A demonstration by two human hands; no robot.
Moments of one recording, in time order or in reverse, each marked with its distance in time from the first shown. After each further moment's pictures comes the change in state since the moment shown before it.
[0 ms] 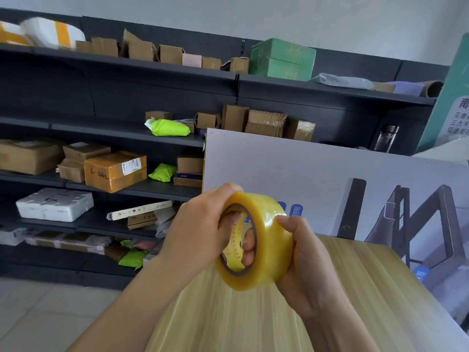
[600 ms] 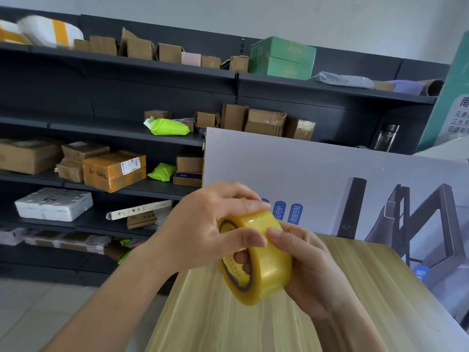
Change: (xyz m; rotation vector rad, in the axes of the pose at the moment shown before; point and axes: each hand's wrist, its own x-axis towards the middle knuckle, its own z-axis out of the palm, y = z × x) left_hand 0.012 -0.002 -0.021 -0.228 -0.279 0.228; right_hand 0.001 0.000 -0.020 -0.024 -0.250 -0.042
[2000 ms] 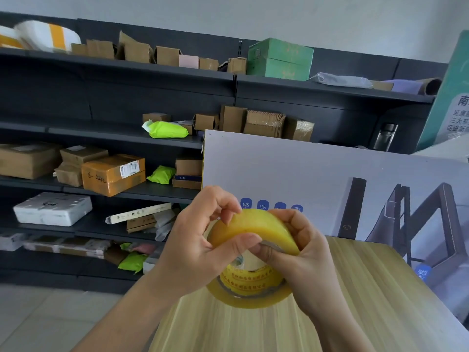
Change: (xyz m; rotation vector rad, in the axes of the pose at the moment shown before) left_hand -0.013 -0.003 0.024 -0.310 0.382 0.071; right_hand 0.005 0.009 0.004 -0.558 0.422 -0.338
